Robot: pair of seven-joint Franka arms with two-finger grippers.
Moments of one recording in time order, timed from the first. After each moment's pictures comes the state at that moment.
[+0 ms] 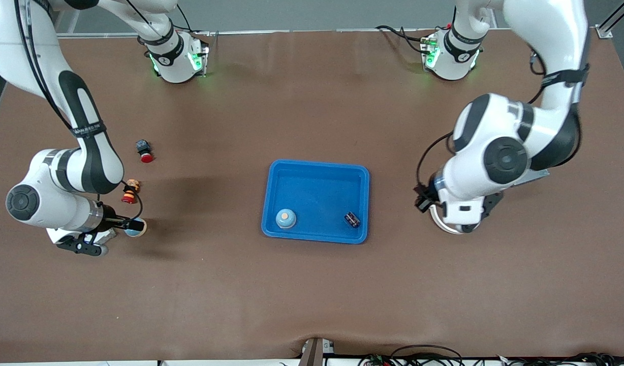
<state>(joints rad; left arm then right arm) -0.25 0.40 -0.09 -1.52 -0.04 1.78 -1.04 -0.08 0.53 0.06 -1.69 -0.01 2.12 0.23</state>
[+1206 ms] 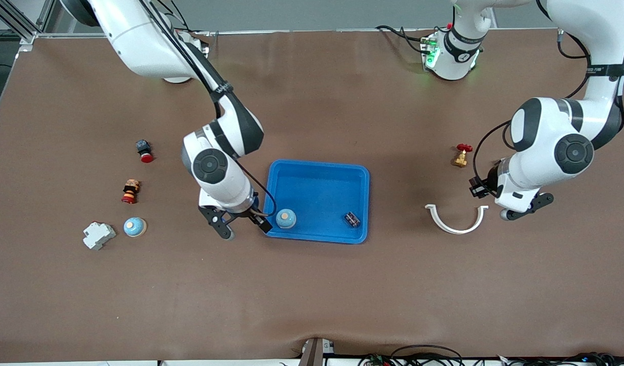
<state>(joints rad) -0.01 0.26 -0.10 -2.00 0.02 2.13 -0.51 0.45 0.67 0.08 -1.53 -0.01 2.29 1.35</state>
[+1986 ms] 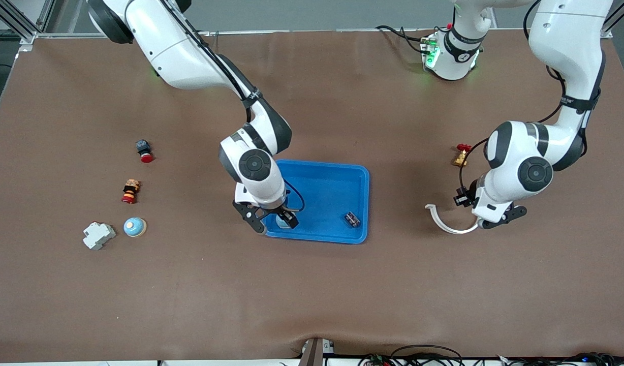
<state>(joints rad) -0.03 0.43 -0.10 -1.97 0.06 2.24 -0.51 0.57 0.79 0.06 -1.44 -0.05 2.30 1.47</state>
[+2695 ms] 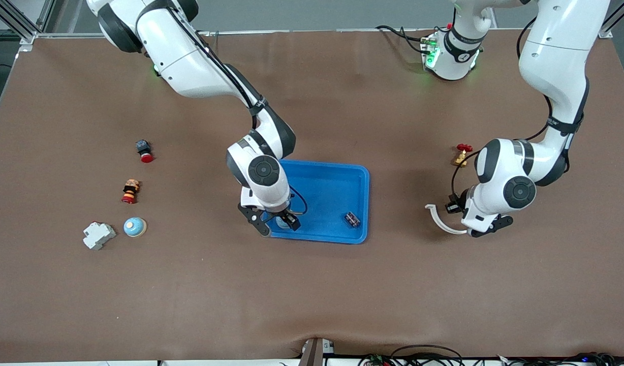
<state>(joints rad) -0.03 0.57 -0.10 -1.91 0.06 2.26 -0.51 0.57 0.85 0.05 -1.40 -0.08 2.30 1.47</state>
